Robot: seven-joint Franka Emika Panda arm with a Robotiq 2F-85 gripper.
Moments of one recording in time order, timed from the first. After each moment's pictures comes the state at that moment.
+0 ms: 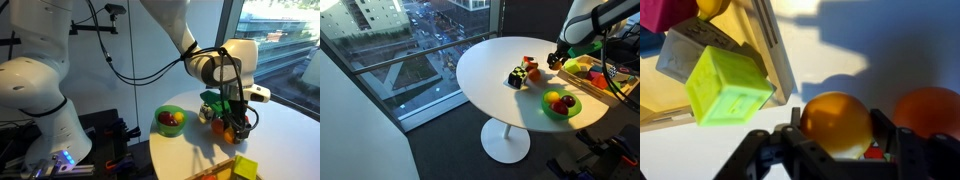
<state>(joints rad) -0.13 0.40 -0.21 -2.06 -0.12 2.56 0.06</state>
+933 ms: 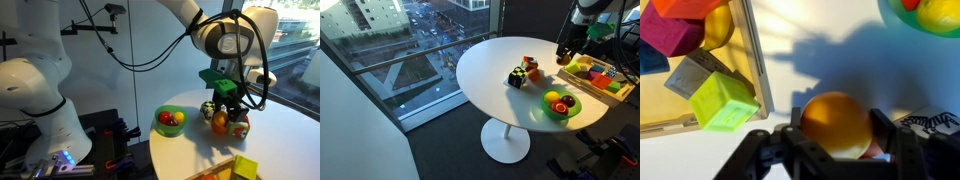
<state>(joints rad) -0.21 0.25 -0.14 -2.03 0.03 2.22 -0.18</state>
